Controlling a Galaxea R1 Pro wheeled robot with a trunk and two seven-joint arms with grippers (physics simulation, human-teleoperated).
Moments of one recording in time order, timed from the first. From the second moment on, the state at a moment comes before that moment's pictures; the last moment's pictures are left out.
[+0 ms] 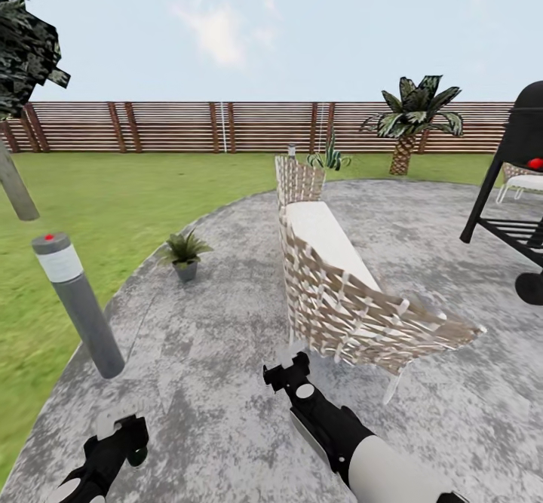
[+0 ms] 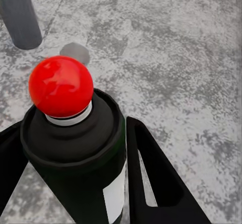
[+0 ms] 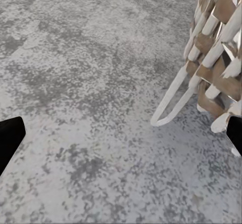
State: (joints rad) left arm 0.06 0.13 -0.03 -1.57 0.44 0.36 0.34; right arm -0.67 0.17 0.66 -0.52 -0.19 0.07 -0.23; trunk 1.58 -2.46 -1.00
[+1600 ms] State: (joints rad) left arm 0.06 0.13 -0.06 -1.56 0.44 0.37 0.34; right arm -0.77 0.17 0.51 -0.40 -0.18 0.10 -0.24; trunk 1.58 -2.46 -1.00
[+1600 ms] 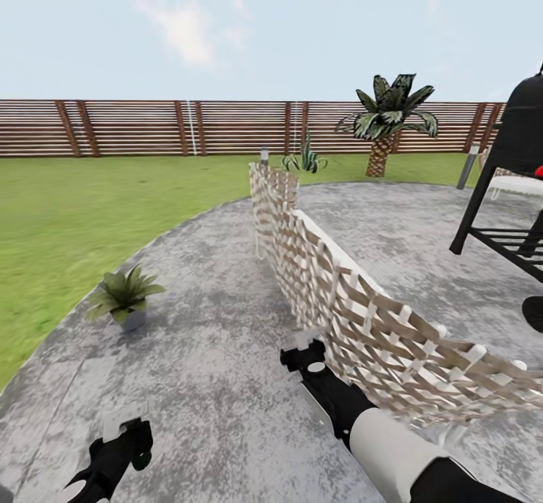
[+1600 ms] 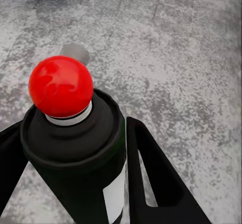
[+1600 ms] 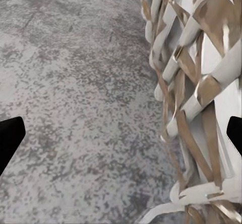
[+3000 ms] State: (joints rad) left arm 0.06 0.13 -0.06 -1.56 0.44 0.36 0.34; right arm -0.77 0.17 0.52 -0.40 -0.19 0.04 -0.24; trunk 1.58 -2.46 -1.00
